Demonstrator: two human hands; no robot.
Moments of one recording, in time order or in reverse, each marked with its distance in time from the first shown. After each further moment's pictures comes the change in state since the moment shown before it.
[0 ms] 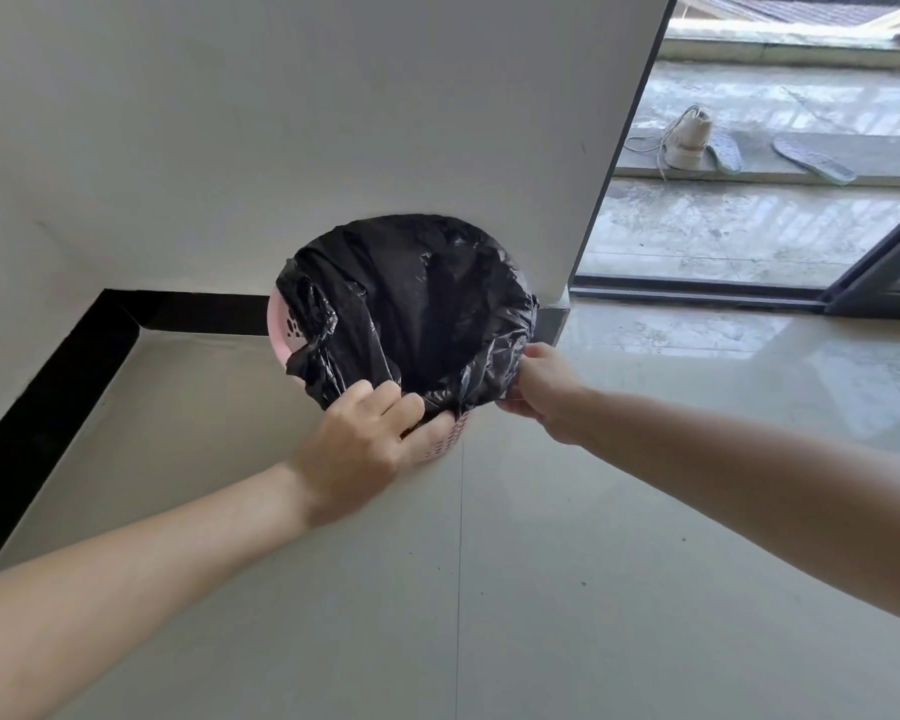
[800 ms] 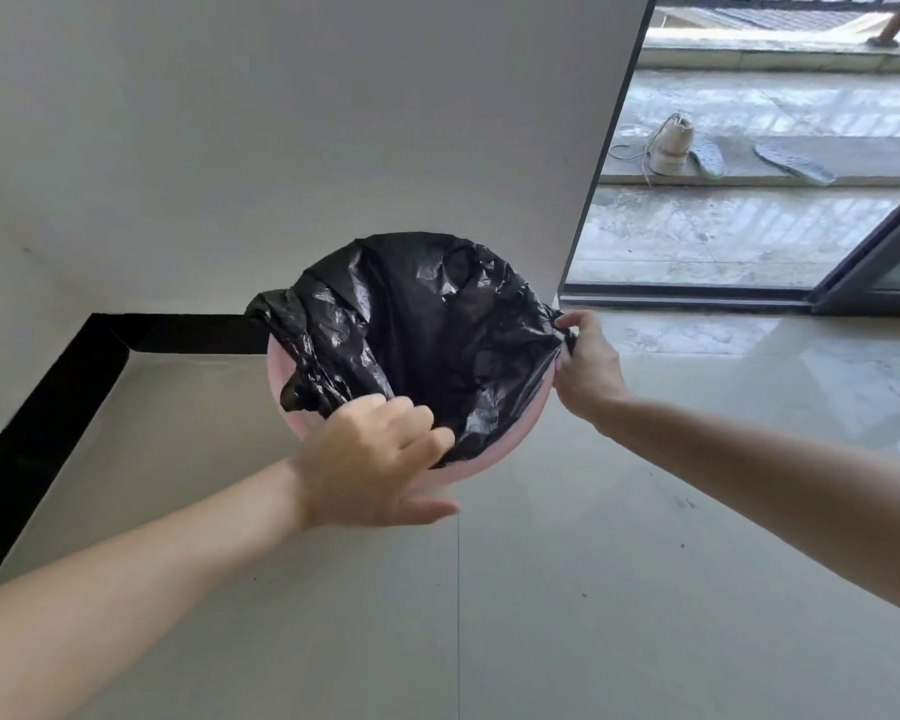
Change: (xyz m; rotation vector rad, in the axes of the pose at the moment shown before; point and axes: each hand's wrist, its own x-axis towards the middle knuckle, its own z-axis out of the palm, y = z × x) left_hand 0.008 -0.009 0.004 -0.247 -0.008 0.095; right_hand 0.018 -0.002 -0.051 -0.449 0.335 -0.362
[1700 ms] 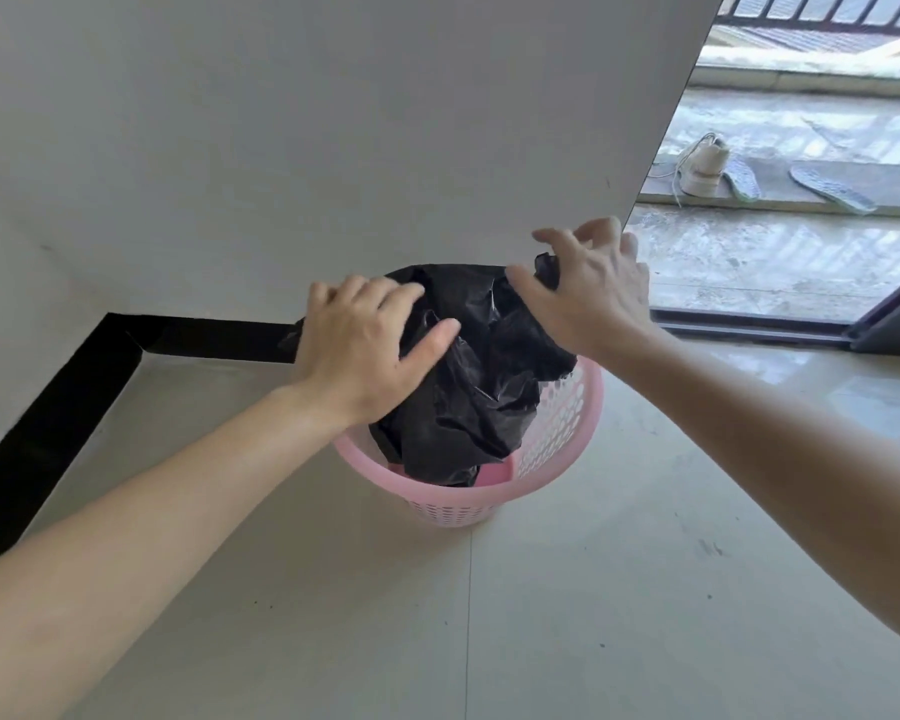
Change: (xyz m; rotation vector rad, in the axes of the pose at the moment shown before) left_hand 0.042 -0.083 0.000 0.145 -0.010 -0.739; right_hand 0.043 -0.105 -0.008 -0.610 0.178 -0.457
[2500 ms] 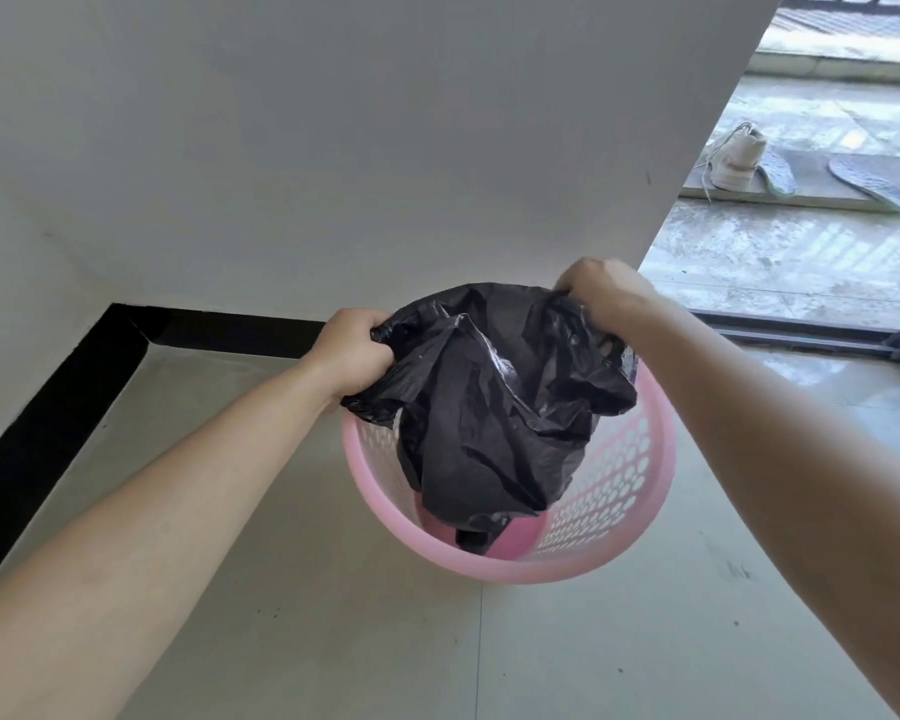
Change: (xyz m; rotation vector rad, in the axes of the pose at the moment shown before) left_hand 0.014 -0.043 0.043 -0.782 -0.462 -0.715; right_hand 0.055 0.019 0.038 -0.118 -0.475 -0.081
